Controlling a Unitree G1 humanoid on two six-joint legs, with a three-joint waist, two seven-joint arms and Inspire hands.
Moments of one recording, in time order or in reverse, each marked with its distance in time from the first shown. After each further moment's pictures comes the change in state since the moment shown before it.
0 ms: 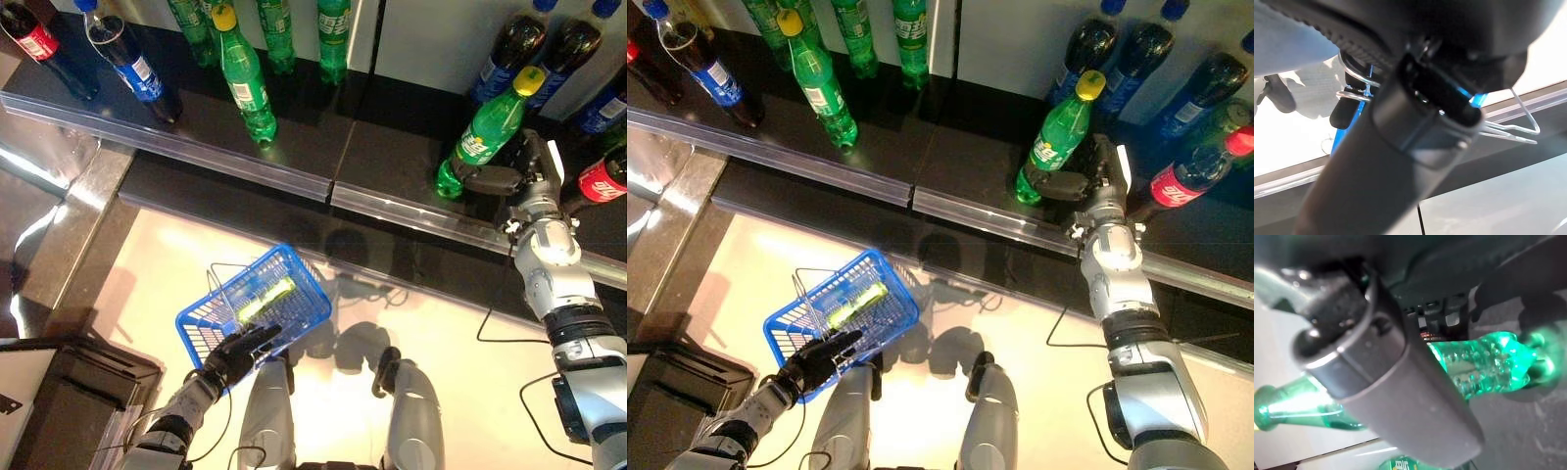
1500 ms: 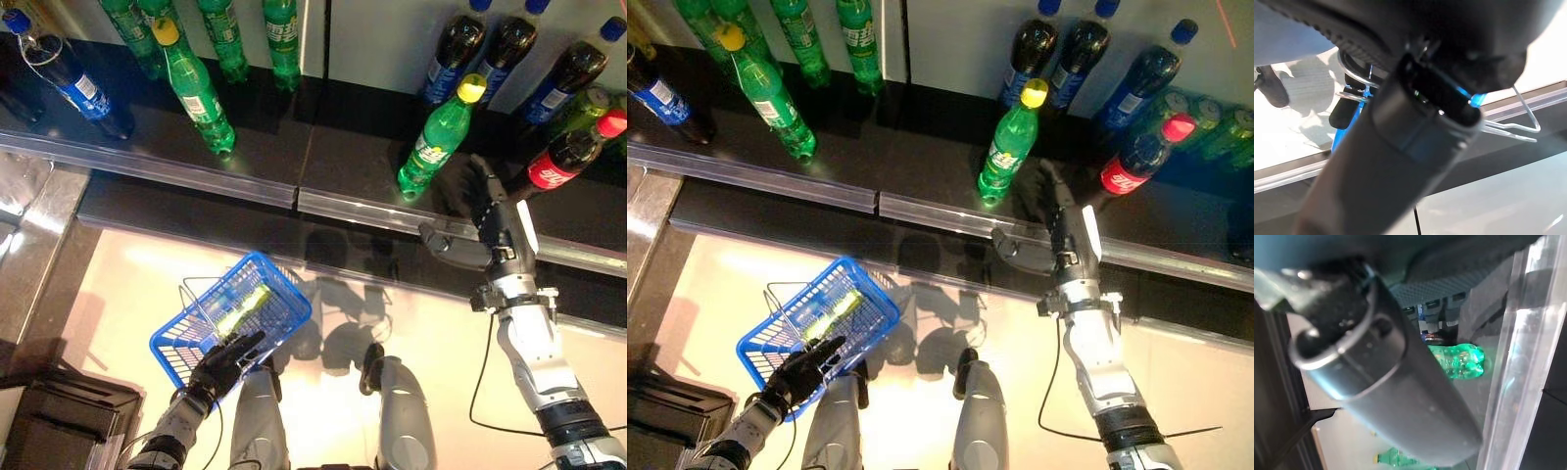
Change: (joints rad) left arm 0.097 -0.004 0.084 -0.019 -0.045 -0.061 0.001; right arm 0.512 0.081 -0.042 -0.440 -0.231 -0.236 -0.056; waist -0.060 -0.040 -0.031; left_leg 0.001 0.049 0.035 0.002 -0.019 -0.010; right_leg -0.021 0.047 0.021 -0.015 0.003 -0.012
